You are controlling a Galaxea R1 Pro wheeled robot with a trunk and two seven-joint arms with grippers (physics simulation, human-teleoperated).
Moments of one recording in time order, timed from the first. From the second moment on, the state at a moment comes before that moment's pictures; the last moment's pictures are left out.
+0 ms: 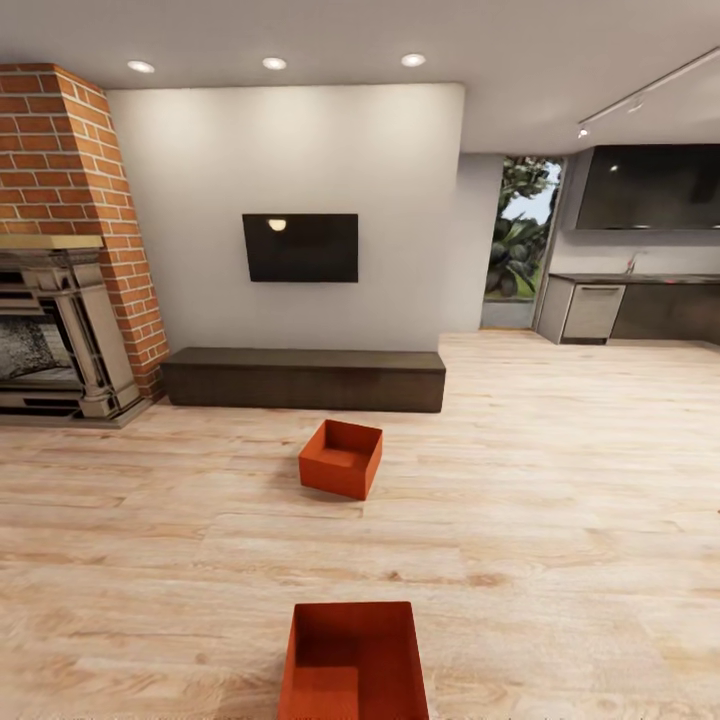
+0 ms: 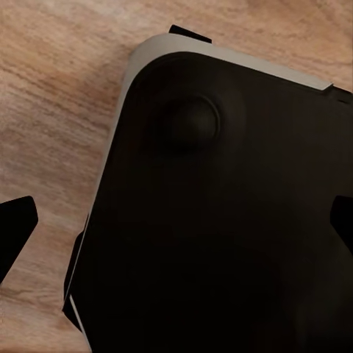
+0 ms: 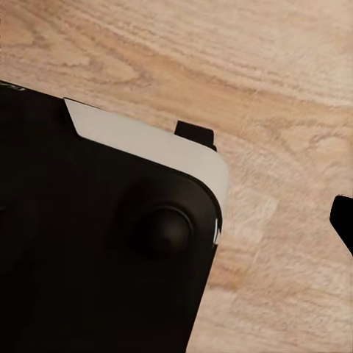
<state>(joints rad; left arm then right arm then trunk) 0.00 0.01 0.00 -0.05 0.34 -0.04 0.01 -0.12 -0.02 0.43 0.03 -0.17 -0.13 0.06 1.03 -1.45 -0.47</state>
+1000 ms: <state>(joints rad) 0.00 0.01 0.00 -0.05 0.34 -0.04 0.01 -0.12 -0.03 0.43 0.03 -0.17 -0.12 0.07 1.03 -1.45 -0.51</state>
